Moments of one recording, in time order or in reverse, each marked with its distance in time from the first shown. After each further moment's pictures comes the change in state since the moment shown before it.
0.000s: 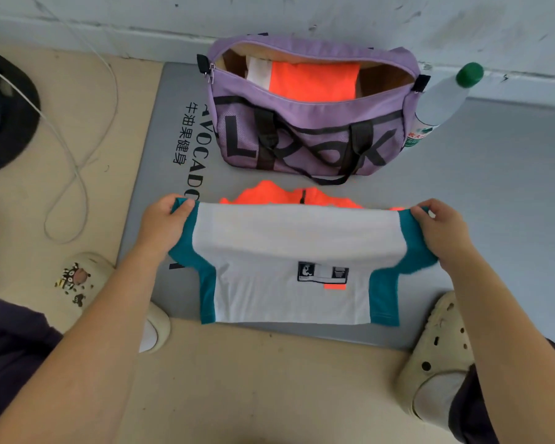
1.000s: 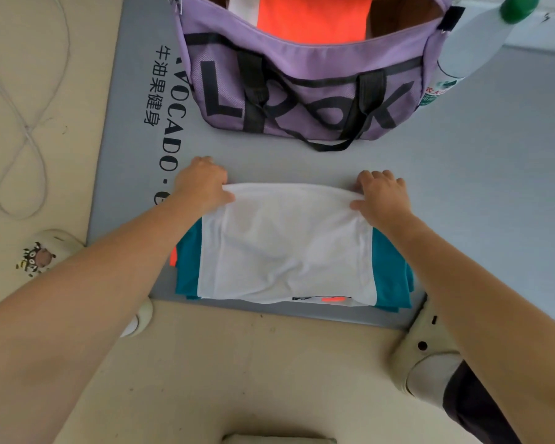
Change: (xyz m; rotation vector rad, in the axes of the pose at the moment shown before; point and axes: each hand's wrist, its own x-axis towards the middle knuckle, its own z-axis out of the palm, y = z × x) left_hand 0.045 0.022 0.090 1.002 -0.326 0.395; right_hand 0.031 -0.005 0.095 -0.970 -0.187 -0.448
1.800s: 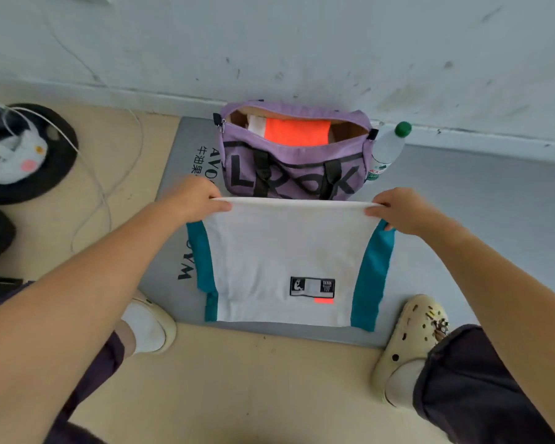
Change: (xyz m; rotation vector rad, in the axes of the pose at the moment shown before) left_hand -0.117 -0.015 -0.155 -0.176 0.077 0.055; right_hand -0.102 0.029 -0.178 0.328 -0.061 0.001
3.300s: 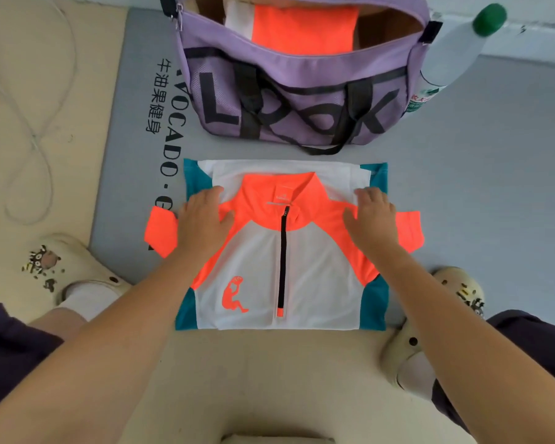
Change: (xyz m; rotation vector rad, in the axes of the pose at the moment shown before) left_hand 0.041 -0.008 0.209 -0.147 0.277 -0.123; right_hand 0.068 0.022 0.200 -0.042 0.278 0.079
